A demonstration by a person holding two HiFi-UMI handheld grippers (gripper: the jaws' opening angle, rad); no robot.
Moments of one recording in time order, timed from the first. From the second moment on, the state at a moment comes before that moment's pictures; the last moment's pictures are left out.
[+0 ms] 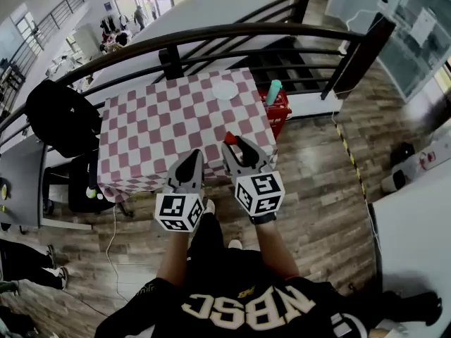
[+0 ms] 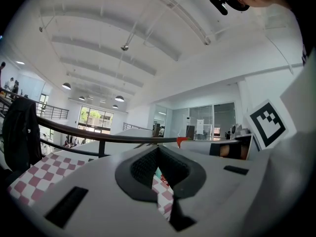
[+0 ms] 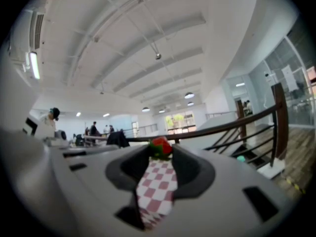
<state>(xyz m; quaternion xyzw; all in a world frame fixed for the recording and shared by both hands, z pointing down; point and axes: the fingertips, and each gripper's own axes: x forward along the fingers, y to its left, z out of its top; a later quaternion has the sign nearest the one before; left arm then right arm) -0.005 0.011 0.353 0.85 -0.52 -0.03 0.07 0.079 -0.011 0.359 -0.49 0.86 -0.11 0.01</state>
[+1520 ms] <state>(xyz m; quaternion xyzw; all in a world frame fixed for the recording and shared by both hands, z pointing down) -0.121 -0.265 0.426 0.89 -0.45 0.01 0.10 0.053 -0.247 0.497 -0.56 0.81 -0.12 -0.17</state>
